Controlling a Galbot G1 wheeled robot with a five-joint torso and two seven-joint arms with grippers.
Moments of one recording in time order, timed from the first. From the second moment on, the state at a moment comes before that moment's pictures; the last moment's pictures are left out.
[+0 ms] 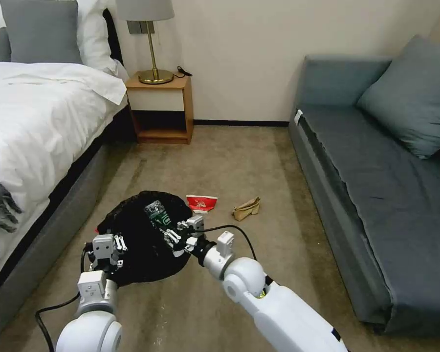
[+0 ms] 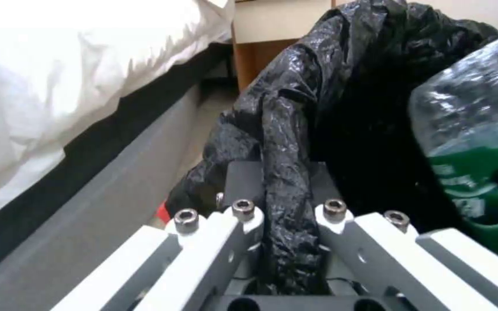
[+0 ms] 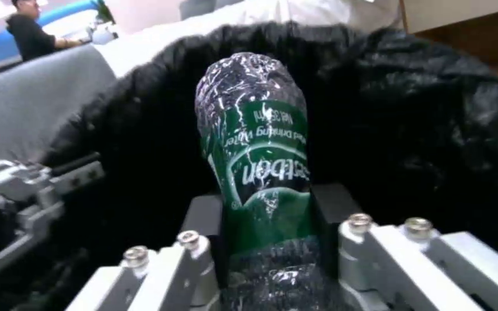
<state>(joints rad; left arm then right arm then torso) 1.57 -1.35 -0.59 -2.18 -0.11 0.19 -0.25 -0.86 1.36 -0.27 1.64 0.54 -0.10 -0.11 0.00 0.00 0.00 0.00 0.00</state>
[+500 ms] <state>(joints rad) 1.54 -1.36 -0.61 -2.13 -0.11 0.20 -0.25 -0.81 1.35 -0.28 1.63 0.53 -0.09 -0.10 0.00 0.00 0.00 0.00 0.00</state>
